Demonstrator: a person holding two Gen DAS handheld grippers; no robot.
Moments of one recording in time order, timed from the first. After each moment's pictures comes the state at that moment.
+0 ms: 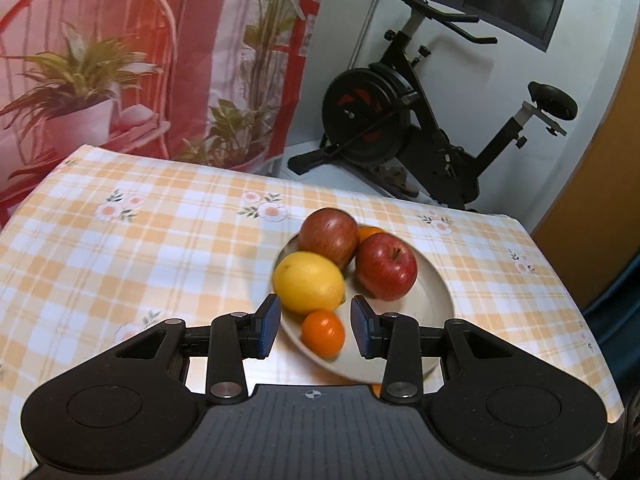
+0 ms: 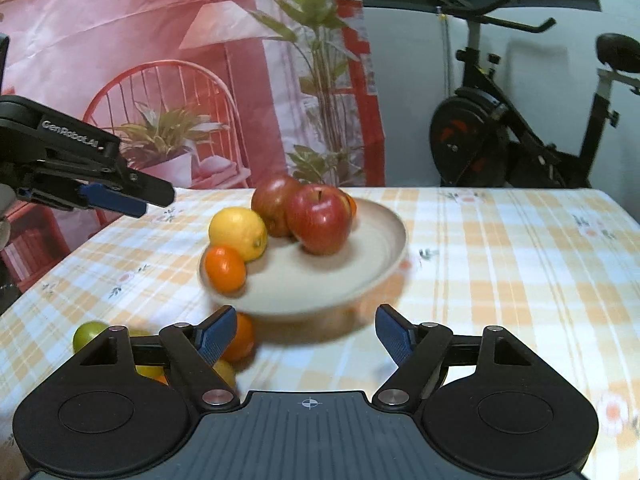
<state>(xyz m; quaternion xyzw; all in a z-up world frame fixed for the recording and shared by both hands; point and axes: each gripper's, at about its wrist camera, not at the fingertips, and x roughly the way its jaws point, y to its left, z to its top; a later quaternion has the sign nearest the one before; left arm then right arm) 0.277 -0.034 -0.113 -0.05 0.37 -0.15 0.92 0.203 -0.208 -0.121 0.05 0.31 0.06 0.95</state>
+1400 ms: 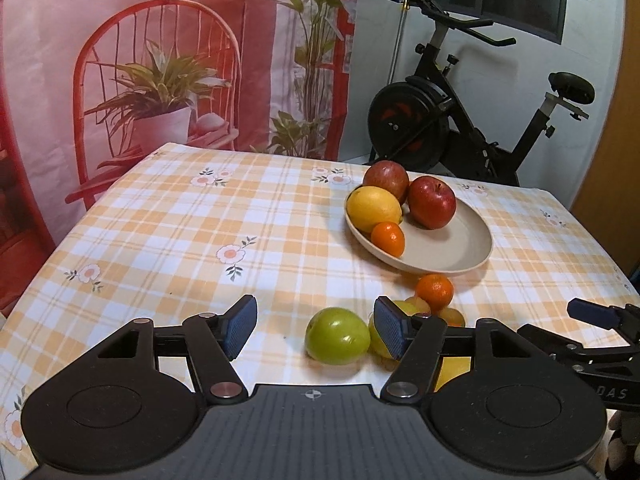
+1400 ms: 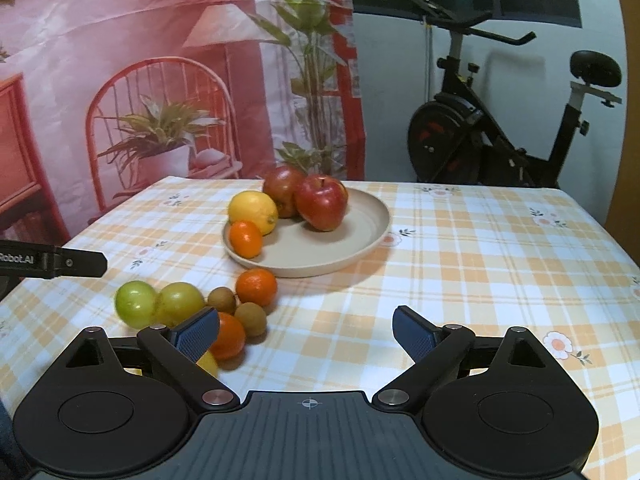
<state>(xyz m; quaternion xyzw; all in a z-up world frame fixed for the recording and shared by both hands) 0.164 0.001 -0.126 0.00 0.33 -0.07 0.94 0.138 -0.183 -0.093 0.03 0.31 0.03 0.95</state>
